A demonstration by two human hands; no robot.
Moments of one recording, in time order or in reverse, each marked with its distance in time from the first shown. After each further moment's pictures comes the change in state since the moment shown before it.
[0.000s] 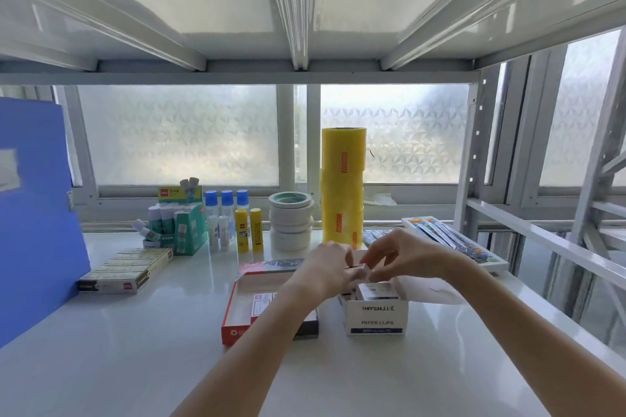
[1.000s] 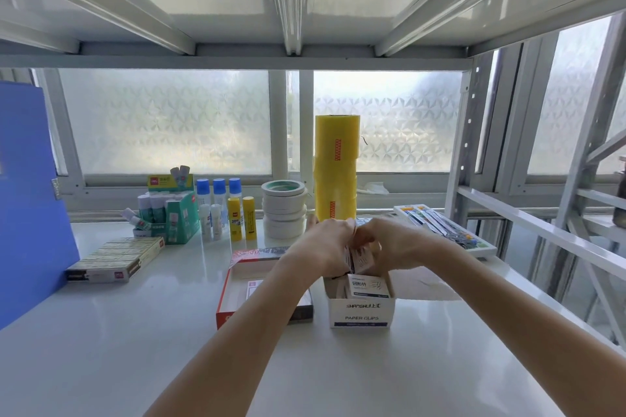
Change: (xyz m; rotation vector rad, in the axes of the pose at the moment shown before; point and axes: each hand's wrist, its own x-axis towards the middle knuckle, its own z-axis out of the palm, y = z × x) left_hand 0.005 0.013 -0.012 0.316 -0.013 0.156; right_hand 0.006 -0.020 0.011 -0.481 0.018 0.034
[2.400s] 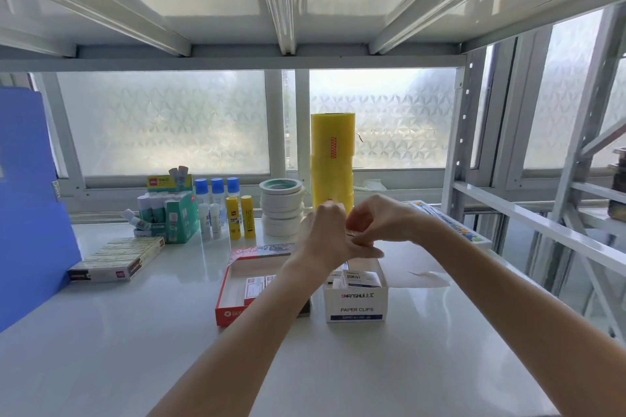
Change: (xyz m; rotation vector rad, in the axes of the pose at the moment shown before) left_hand -0.008 0.016 -0.005 -0.246 0.370 -0.127; right_hand 0.008 -0.001 -0.018 0.518 0.044 0.051
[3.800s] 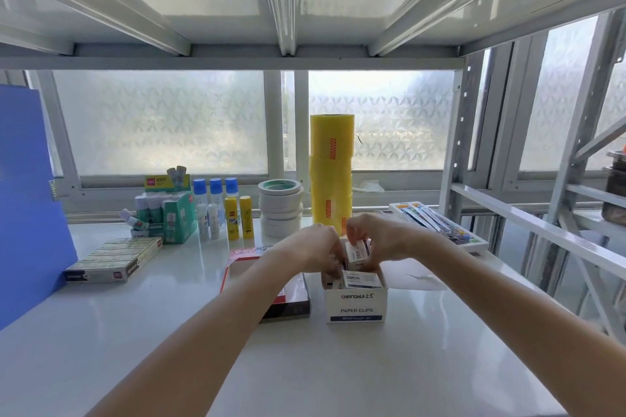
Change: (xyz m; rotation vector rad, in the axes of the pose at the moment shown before) left_hand 0.006 -0.031 -0.001 0.134 -0.563 0.076; right_hand -0.006 0.006 0.014 -0.532 -0.034 -0.019
